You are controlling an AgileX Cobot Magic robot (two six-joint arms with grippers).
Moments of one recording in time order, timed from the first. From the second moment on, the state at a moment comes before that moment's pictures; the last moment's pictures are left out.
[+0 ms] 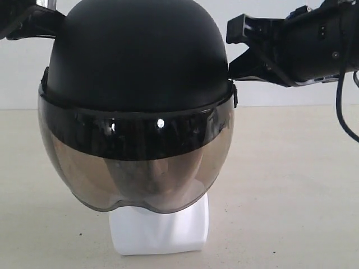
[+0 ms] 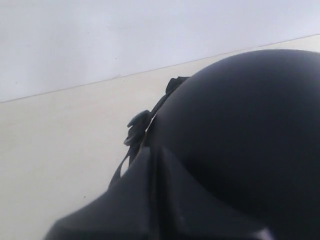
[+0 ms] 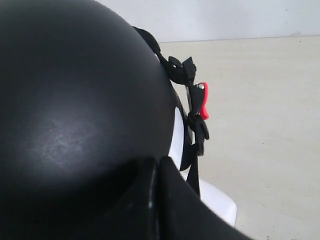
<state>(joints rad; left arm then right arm) -0.18 1.35 -1.26 -0.75 0.71 0.62 0.43 1.26 -1.05 0.71 0.50 -0.28</state>
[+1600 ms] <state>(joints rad) -0.19 0.59 -0.94 -0.65 1.00 0.49 0.44 0.40 -1.09 0.10 0.83 0.00</state>
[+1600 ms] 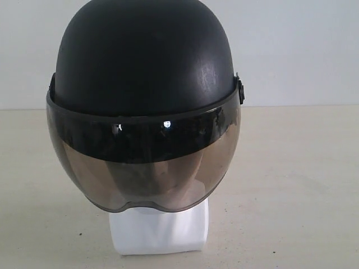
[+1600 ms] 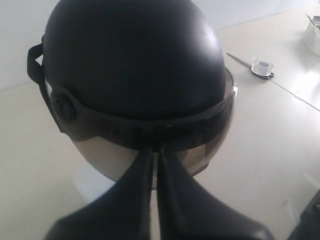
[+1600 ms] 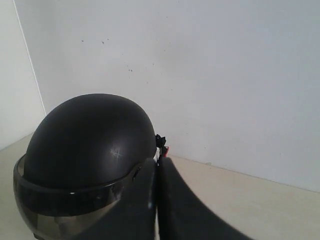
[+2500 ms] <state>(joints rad) -0.17 0.15 -1.09 0.18 1.04 0.01 0.44 0.40 -1.09 0.10 0.83 0.00</state>
